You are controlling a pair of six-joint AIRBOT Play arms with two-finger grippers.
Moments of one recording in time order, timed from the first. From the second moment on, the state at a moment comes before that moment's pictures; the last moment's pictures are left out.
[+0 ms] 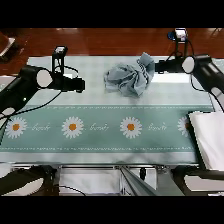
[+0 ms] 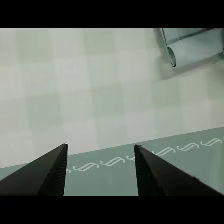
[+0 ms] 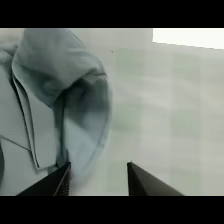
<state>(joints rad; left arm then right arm) -0.33 -1.28 1.11 1.46 -0.86 -1.73 0.13 -1.53 1.37 -1.54 0.68 1.59</state>
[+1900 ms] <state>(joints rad) -0.37 -0.58 0.73 1.37 -1.02 -1.86 0.26 -1.23 2.00 -1.18 1.16 1.17</state>
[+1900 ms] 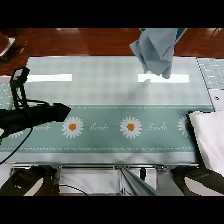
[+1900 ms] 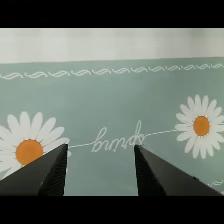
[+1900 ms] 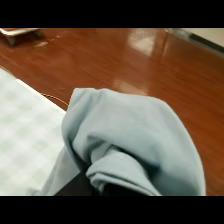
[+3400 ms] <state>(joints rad) -0.21 -0.55 0.45 1.26 -1.22 -1.80 -0.18 -1.15 1.18 -0.92 1.24 1.32</state>
